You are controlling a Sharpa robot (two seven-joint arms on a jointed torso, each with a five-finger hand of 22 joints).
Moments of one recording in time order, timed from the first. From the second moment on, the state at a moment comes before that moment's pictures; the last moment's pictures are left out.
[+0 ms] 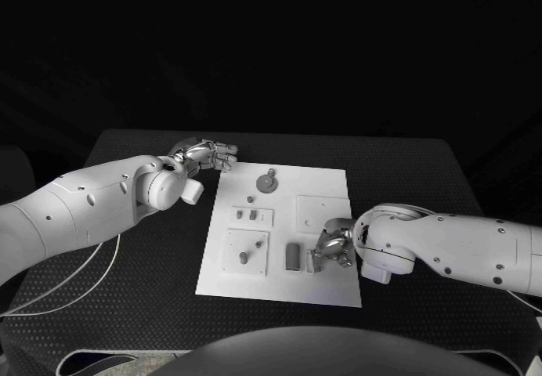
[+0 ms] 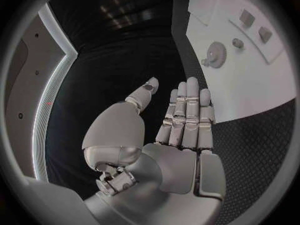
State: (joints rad) left arm 1.18 -0.64 -0.10 1.07 -0.16 -0.12 0.14; left_hand 1.00 -0.05 0.46 -0.24 0.07 0.88 0.17 0.26 0.54 1.17 0.12 0.10 0.25 1.02 0.04 0.66 0.50 0.01 0.69 -0.06 0.66 1.29; right arm 1.15 -0.78 -0.25 1.62 -0.90 -0.05 -0.59; right_hand 0.85 -0.10 0.93 -0.26 0.30 1.06 0.09 0.27 0.48 1.12 -0.01 1.29 0.90 1.22 -0.11 1.28 1.05 0.23 1.12 -0.03 1.15 1.22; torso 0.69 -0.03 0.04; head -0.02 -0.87
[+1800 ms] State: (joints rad) left arm 1.18 -0.64 -0.10 1.07 -0.17 -0.11 0.13; left_hand 1.00 -0.05 0.46 -0.24 0.07 0.88 0.17 0.26 0.54 1.17 0.12 0.10 0.25 1.02 0.04 0.66 0.50 0.01 0.69 -0.06 0.66 1.29; right arm 1.13 -0.77 -0.25 1.60 -0.91 -0.05 -0.57; right_hand 0.72 -0.26 0.83 -0.08 0.05 1.07 0.09 0.30 0.47 1.11 -0.01 1.27 0.94 1.22 -0.11 1.26 1.09 0.23 1.11 -0.03 1.15 1.21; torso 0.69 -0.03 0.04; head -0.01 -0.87
